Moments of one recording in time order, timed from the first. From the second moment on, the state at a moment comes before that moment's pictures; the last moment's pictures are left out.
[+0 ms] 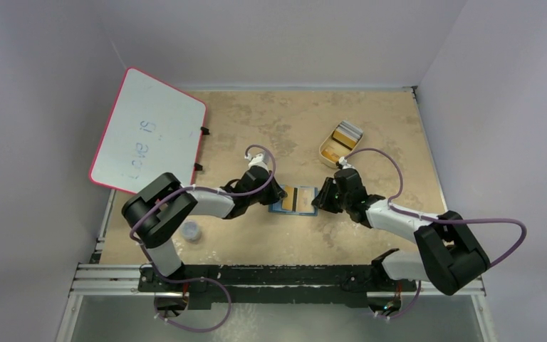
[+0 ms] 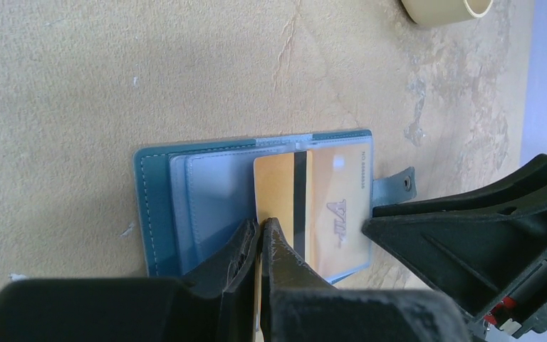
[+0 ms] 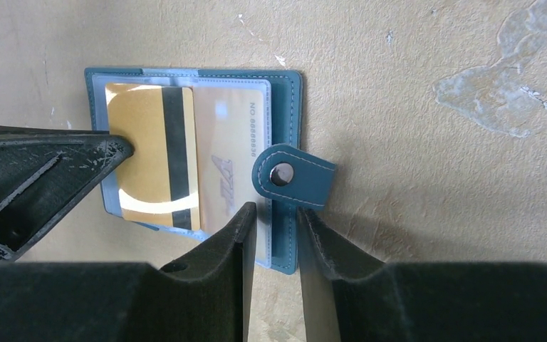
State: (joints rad) left arm -0.81 1.73 0.70 0.41 -0.04 -0.92; right arm 0.50 1.29 0.44 0.04 -0.05 0.74
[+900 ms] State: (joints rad) left arm -0.87 1.80 0.70 0.53 -0.10 -0.99; right arm 0.49 1.29 0.43 0.06 -0.06 0.76
